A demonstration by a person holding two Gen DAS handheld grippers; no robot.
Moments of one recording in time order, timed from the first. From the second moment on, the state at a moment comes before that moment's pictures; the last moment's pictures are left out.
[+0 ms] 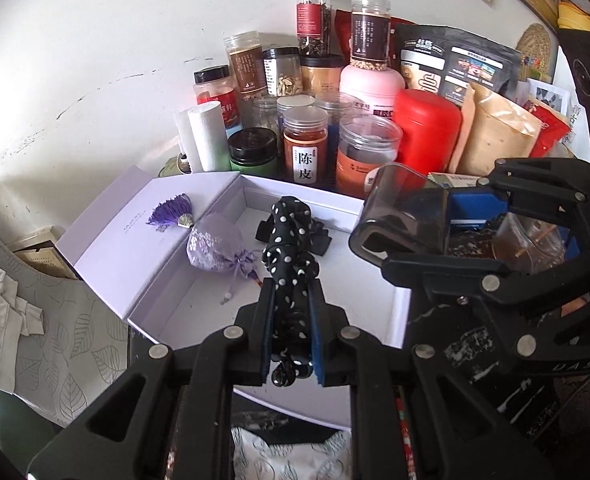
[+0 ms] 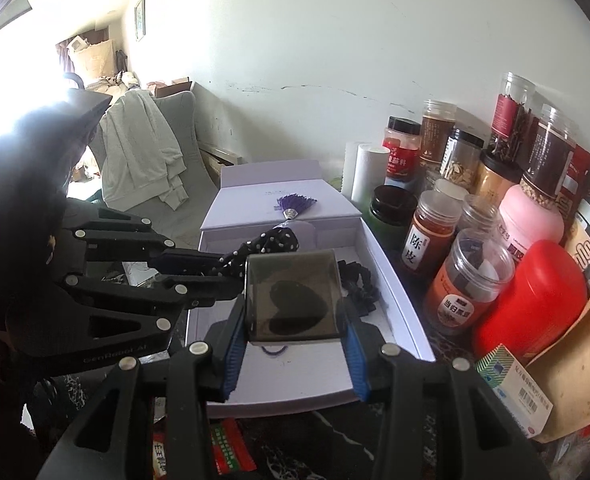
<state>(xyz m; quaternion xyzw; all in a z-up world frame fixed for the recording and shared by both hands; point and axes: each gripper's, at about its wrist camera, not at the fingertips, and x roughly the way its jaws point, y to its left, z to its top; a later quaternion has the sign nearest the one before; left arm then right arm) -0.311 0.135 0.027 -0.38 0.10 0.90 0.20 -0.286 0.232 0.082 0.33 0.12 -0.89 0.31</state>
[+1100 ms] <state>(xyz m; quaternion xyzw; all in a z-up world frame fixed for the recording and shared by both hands) -0.447 0.132 -0.043 -0.45 0.10 0.87 0.20 -0.419 0.212 0.018 0.40 0.09 -0.87 0.27</state>
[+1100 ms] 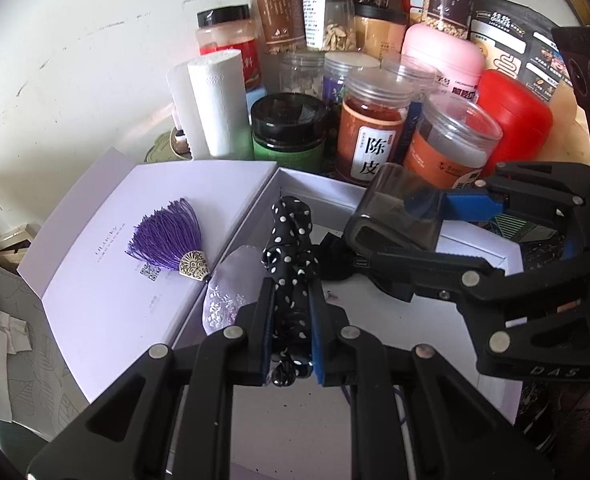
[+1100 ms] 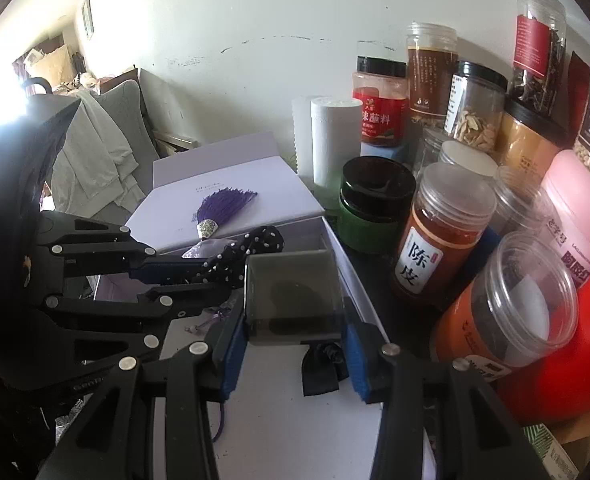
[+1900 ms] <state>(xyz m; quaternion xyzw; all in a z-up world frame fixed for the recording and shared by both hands) -0.445 0.134 -0.041 -0.45 0.10 0.87 0.17 -0.421 0.212 0.005 0.42 0.10 -0.87 0.24</state>
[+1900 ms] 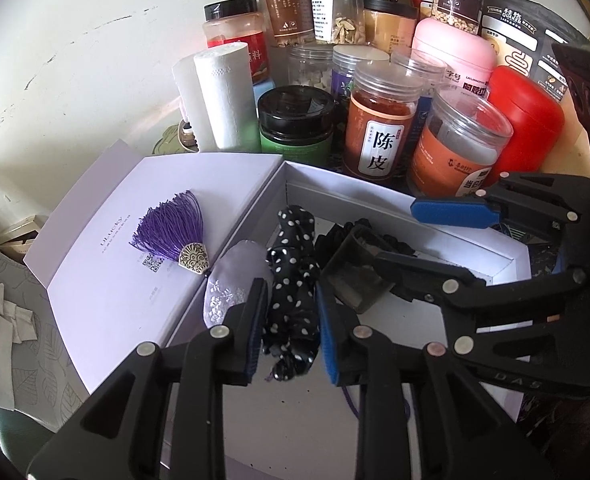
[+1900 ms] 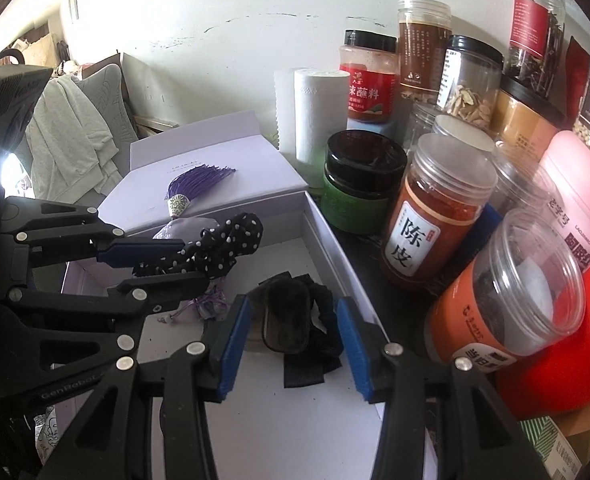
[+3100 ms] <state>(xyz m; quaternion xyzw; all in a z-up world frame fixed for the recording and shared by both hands) -0.349 0.116 0.074 -0.37 0.08 0.92 0.13 -0.329 0.231 0.110 0.34 0.11 -0.91 0.22</state>
